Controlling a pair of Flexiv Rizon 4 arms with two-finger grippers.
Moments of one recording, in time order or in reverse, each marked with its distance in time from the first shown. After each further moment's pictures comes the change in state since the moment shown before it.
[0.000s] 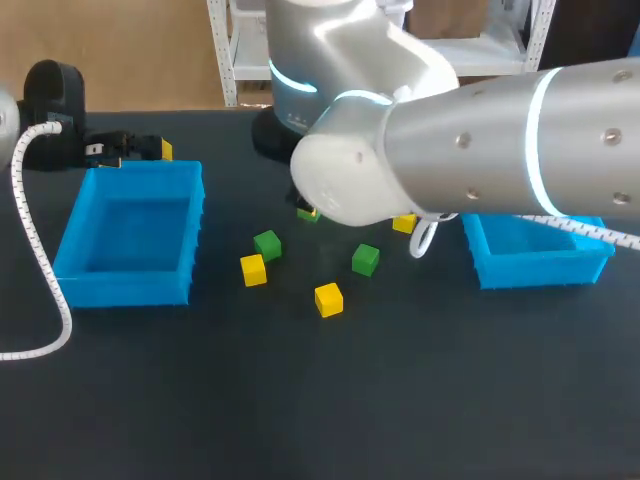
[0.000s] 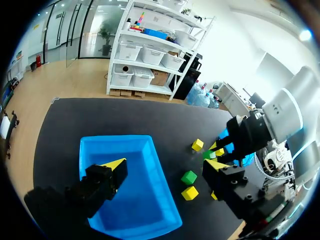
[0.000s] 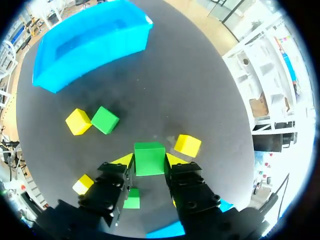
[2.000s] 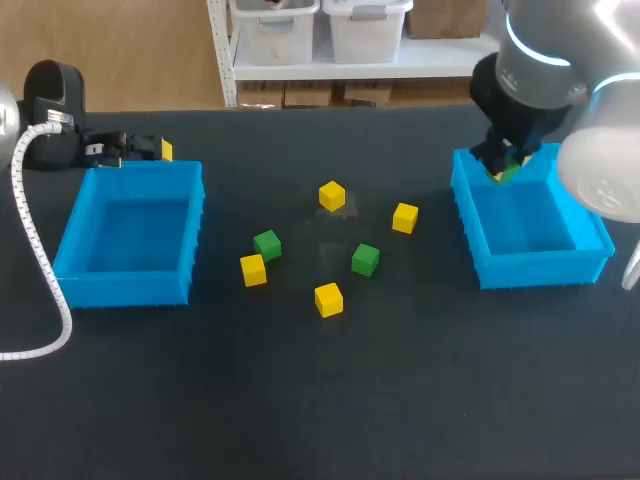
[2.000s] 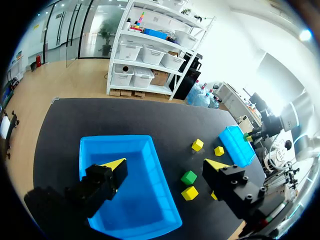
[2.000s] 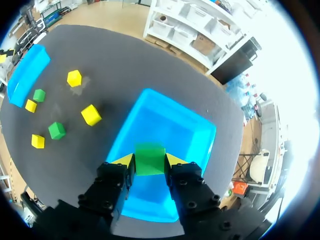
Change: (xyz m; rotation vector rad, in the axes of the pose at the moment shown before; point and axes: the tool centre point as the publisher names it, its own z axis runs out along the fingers) left arm 0.000 0.000 0.000 0.000 0.000 0.000; right arm 0.231 -0.119 -0.059 0.174 0.014 0.614
